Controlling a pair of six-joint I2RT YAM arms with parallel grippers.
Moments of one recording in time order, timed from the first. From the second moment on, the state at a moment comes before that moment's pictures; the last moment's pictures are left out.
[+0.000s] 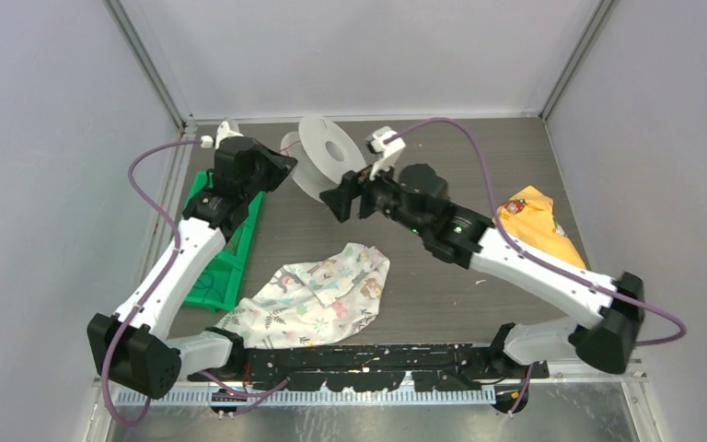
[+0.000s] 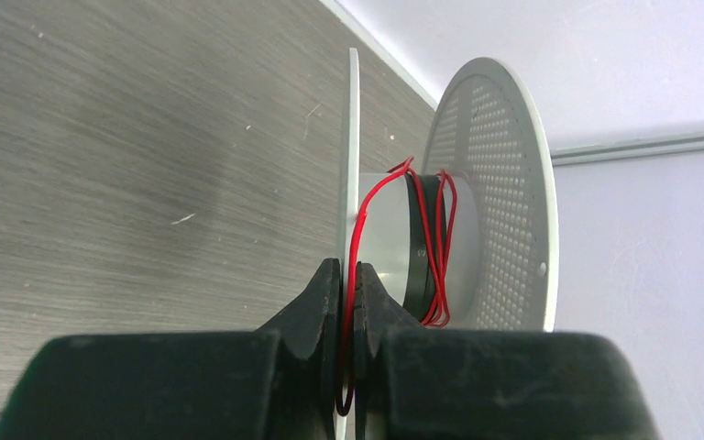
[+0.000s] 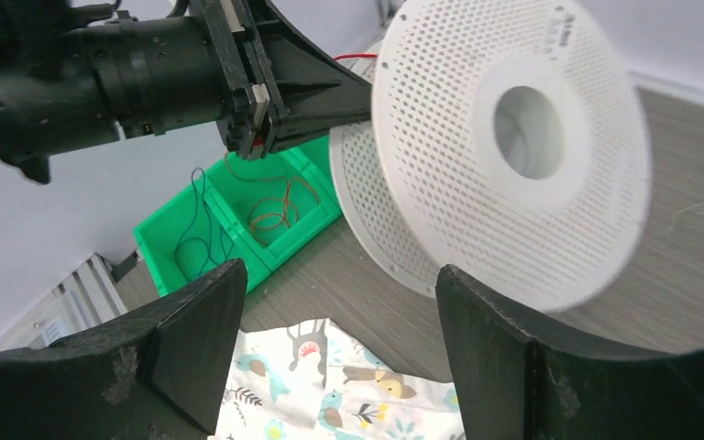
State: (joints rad) left arm -0.34 1.20 1.12 -0.30 -0.09 -1.00; right arm 0.93 1.35 1.23 -0.02 0.09 0.31
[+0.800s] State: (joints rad) left arm -0.24 1.30 1.45 -0.40 0.20 -1.04; right arm 0.24 1.48 0.90 0.33 -0.28 1.20
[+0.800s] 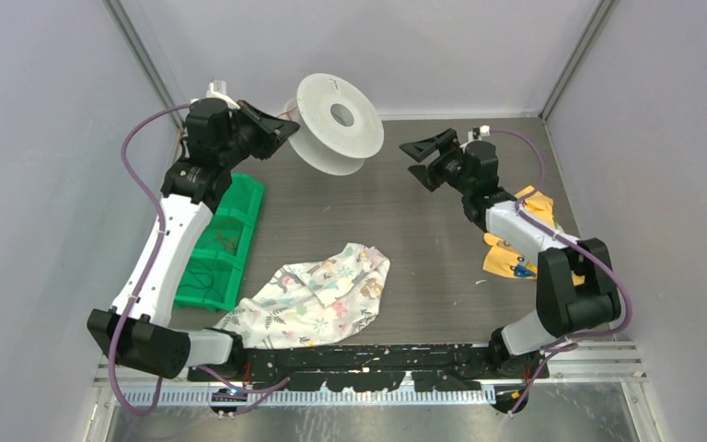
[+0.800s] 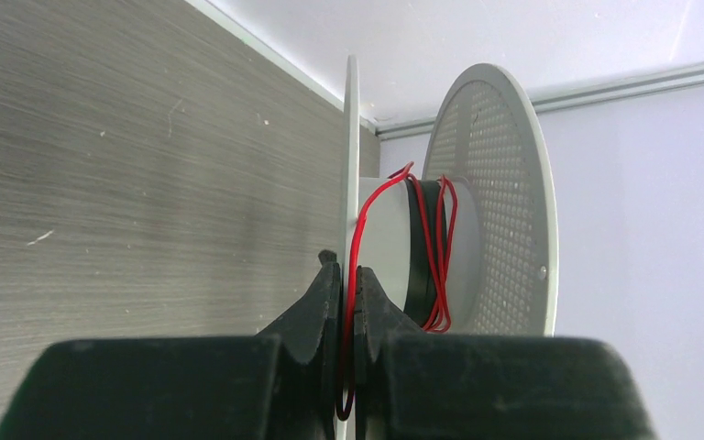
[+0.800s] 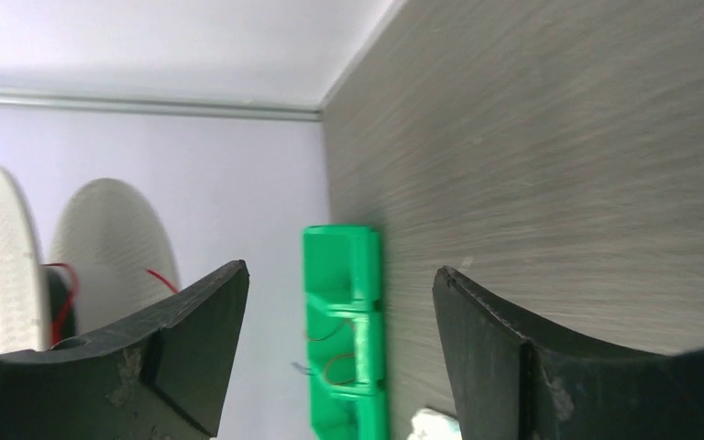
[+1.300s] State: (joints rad) left arm -0.24 1.31 1.45 -0.39 0.25 -1.07; right arm 0.35 1.69 1.08 0.65 -0.41 1.39
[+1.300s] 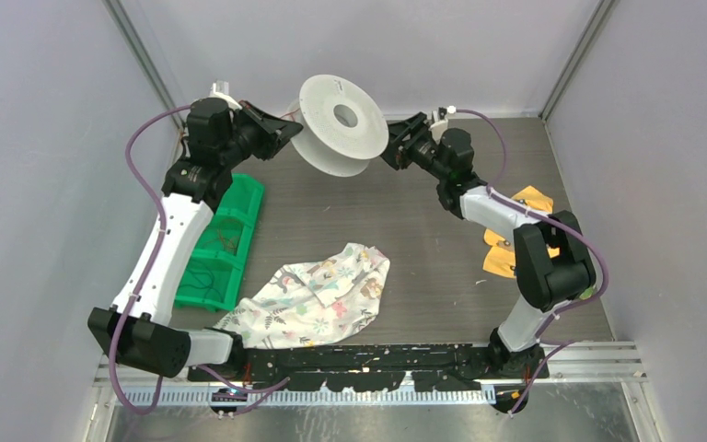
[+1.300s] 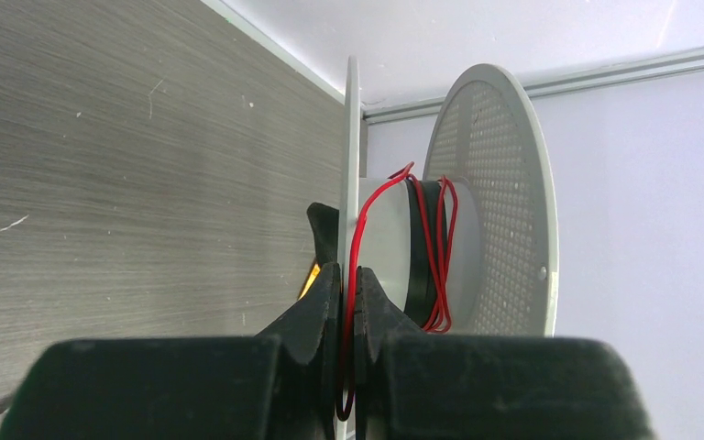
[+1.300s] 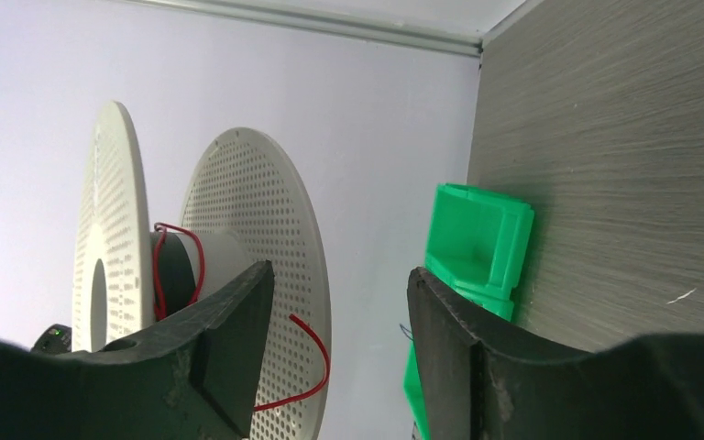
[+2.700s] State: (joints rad) left arm -0.23 1.34 1.51 -0.66 0.02 -1.02; right arm 0.61 1.47 1.11 0.21 -0.24 1.02
